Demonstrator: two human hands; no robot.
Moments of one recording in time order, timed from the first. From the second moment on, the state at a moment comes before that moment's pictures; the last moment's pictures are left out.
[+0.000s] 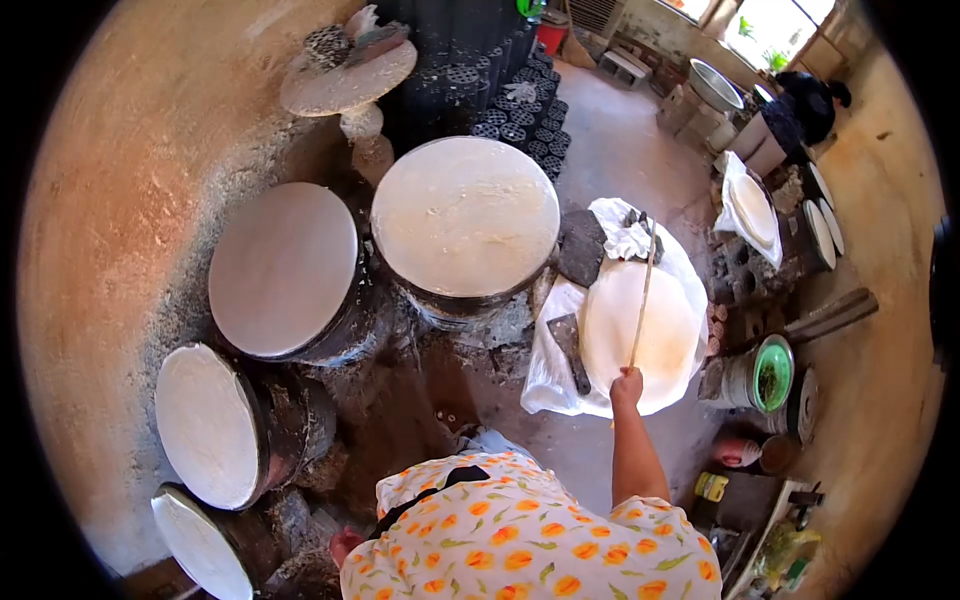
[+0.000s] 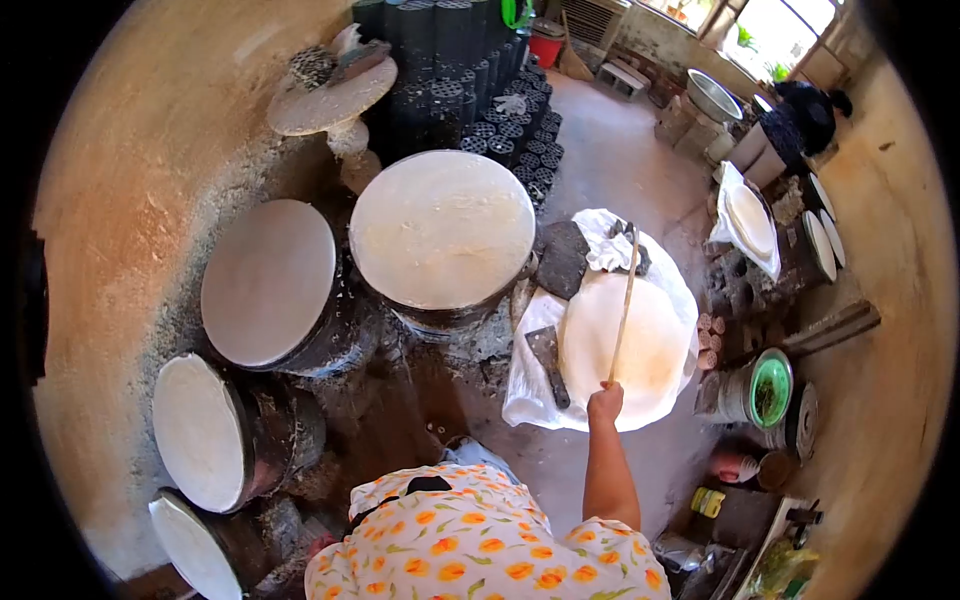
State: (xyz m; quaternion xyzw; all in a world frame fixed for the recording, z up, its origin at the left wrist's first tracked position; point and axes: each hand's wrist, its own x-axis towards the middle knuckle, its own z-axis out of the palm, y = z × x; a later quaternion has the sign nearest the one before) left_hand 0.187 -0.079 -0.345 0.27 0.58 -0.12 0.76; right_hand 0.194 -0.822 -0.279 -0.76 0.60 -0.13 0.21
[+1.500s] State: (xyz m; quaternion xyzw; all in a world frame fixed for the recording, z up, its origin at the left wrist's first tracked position) left_hand -0.274 -0.138 -0.273 -0.38 0.29 0.59 0.65; right_hand 0.257 -0.123 -0.162 -0.84 -0.49 0.14 0.19
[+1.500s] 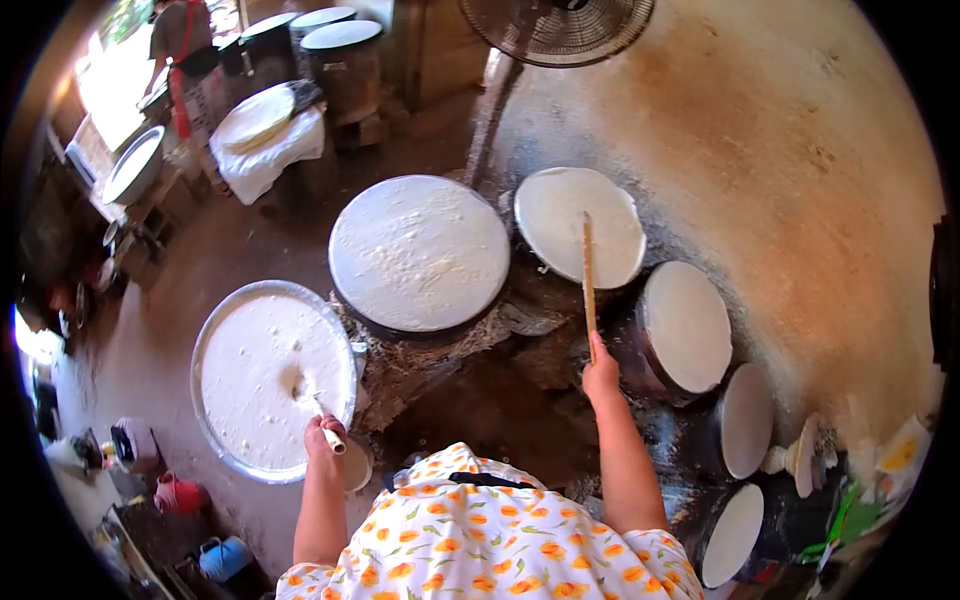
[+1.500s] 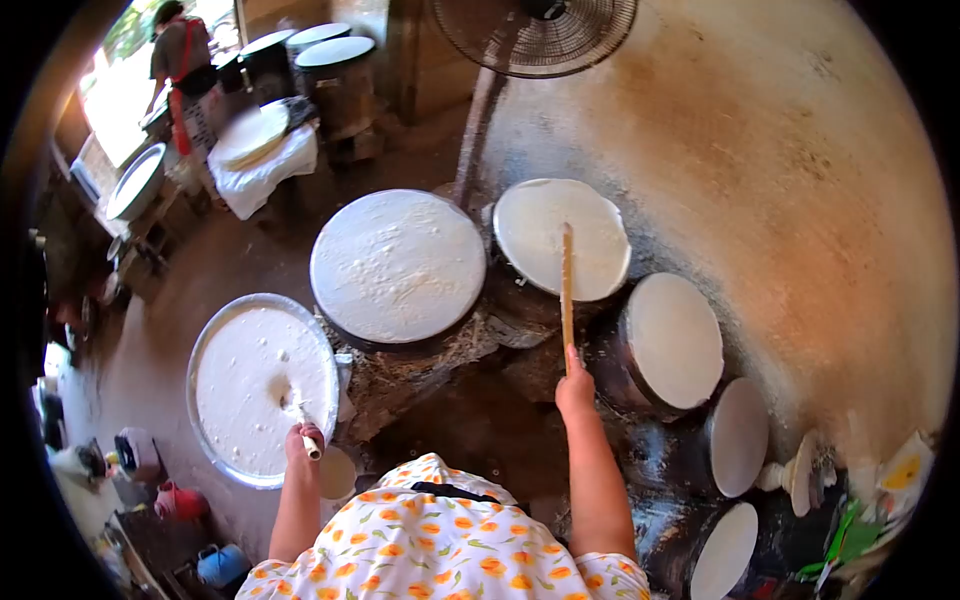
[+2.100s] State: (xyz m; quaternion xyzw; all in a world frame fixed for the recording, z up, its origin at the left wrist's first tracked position) left_hand -0.353 -0.099 -0.279 -0.14 0.42 0.60 0.66; right_hand 0.241 -0.201 -0.142 -0.76 -0.53 0.16 0.35
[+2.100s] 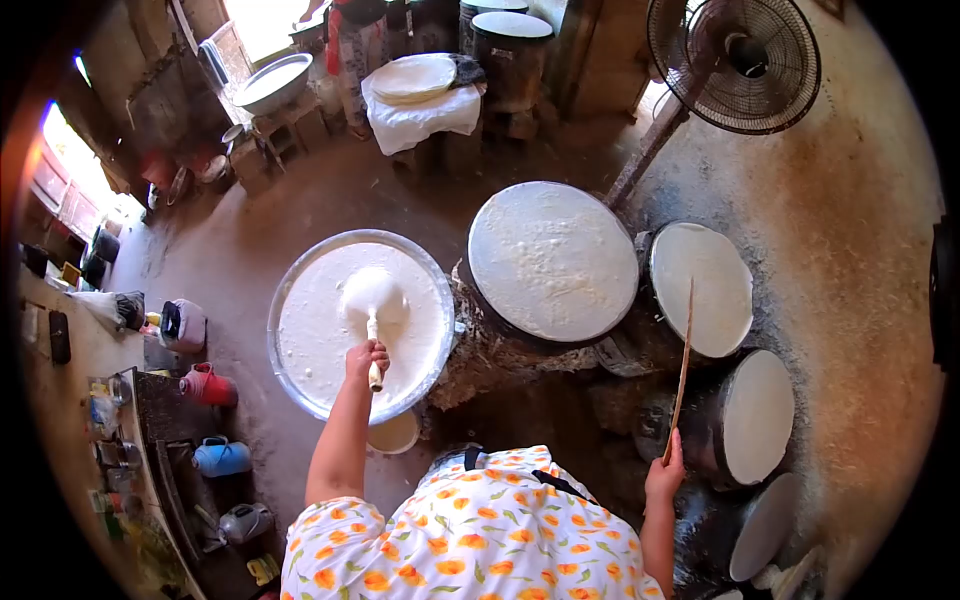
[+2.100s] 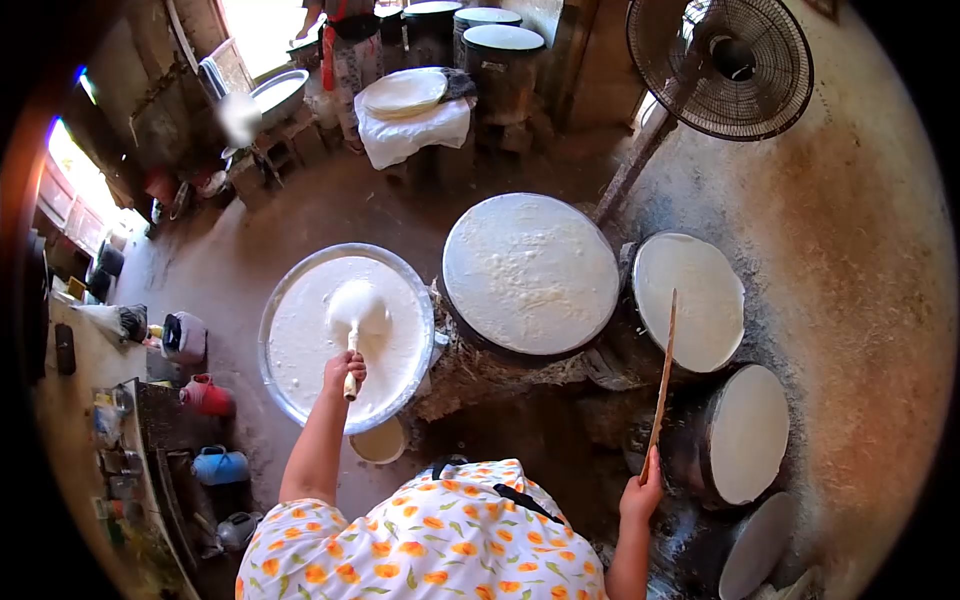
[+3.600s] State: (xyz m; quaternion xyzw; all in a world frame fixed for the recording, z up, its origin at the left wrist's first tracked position) left_hand -0.275 -0.143 -0.025 0.12 0.54 0.50 0.67; right_hand 0.180 -0.186 -0.110 -0.67 -0.65 0.21 0.28
